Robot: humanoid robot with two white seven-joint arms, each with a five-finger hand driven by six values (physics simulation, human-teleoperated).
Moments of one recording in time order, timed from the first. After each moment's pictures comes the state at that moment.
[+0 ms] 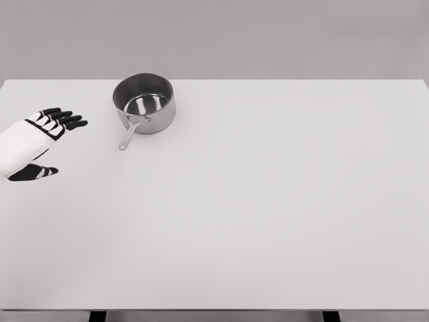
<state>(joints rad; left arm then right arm) 0.00 0.72 0.09 -1.66 -0.60 -0.61 -0.25 0.06 0.00 -0.08 0.05 -0.27 -0.07 0.21</state>
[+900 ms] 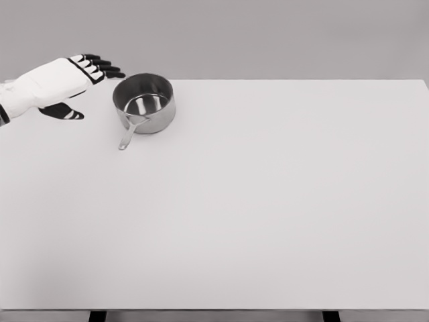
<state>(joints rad) -0.59 0.75 -0.35 -1.41 -0.55 -0.61 -0.39 0.06 0.00 -0.08 0.05 -0.27 -0.07 0.21</state>
